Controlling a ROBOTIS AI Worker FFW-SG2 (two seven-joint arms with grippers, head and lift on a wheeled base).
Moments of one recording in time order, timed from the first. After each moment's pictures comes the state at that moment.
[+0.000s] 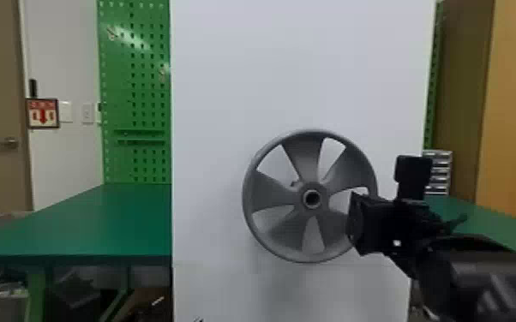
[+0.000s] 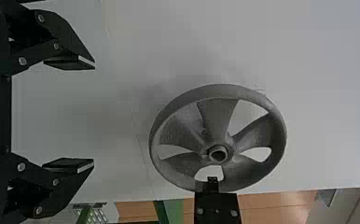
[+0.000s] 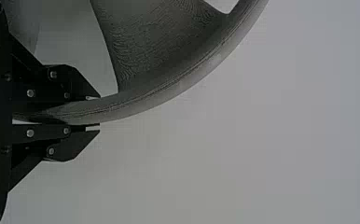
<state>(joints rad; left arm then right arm) -0.05 0.23 -0.09 -2.25 0.21 0.64 -0.36 -0.80 -0.12 0.02 -1.43 -0.24 0.59 -0.18</state>
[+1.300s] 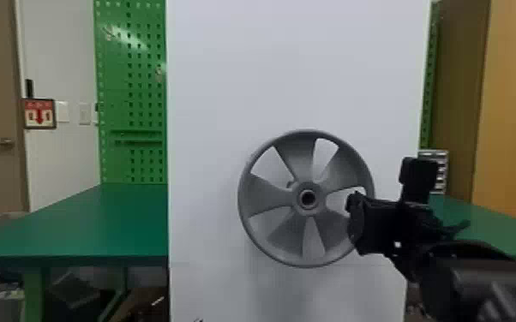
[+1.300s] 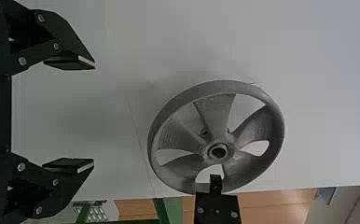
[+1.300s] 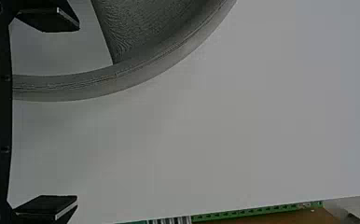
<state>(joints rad) -0.05 0.23 -0.09 -2.25 0.21 0.64 -0.36 -0.78 -0.11 0.04 -1.44 -0.28 0.53 -0.22</state>
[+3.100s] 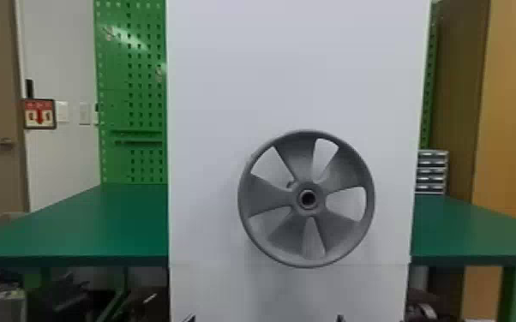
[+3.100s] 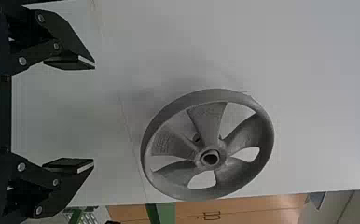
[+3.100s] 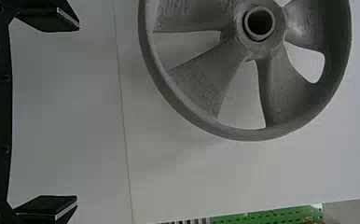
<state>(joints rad) -0.03 0.22 -0.06 -2.25 0.22 0.60 -0.36 -0.16 -0.09 0.12 -1.68 -0.19 0.08 -0.19</state>
